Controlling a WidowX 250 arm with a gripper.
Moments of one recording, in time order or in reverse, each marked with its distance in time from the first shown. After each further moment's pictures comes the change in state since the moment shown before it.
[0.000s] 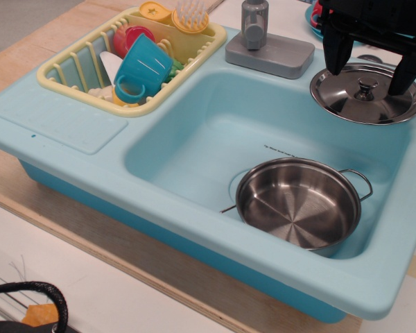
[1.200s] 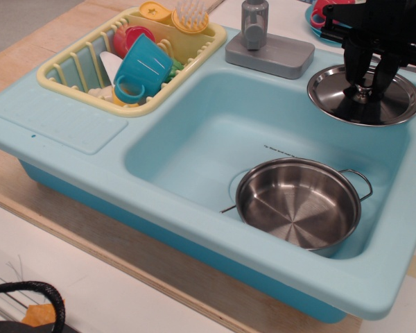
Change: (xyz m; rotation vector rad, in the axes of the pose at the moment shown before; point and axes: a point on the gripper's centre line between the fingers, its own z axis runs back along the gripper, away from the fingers) arm 0.007 -0.001 -0.020 -0.026 0.031 0.000
